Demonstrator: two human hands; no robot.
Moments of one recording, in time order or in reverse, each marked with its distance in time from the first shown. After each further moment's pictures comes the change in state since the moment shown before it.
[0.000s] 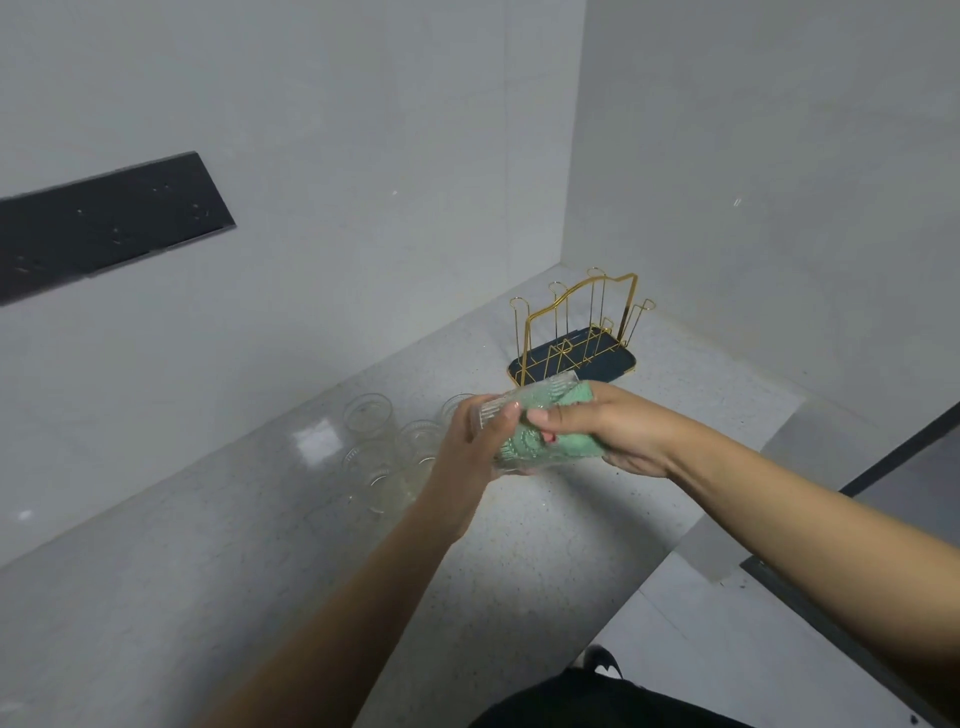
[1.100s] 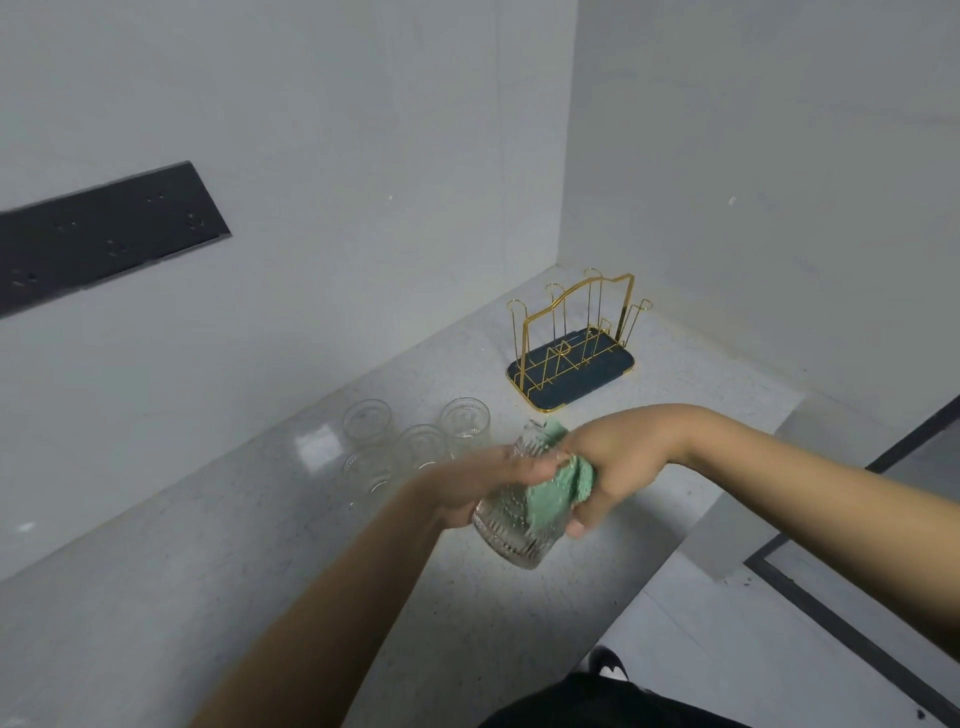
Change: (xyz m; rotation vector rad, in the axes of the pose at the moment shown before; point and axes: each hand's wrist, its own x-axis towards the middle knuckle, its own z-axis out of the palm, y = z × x) left_hand 0.017 0.005 -0.011 0.082 -0.693 -0.358; right_hand -0.007 -0.021 0.007 -1.004 -0.435 0.233
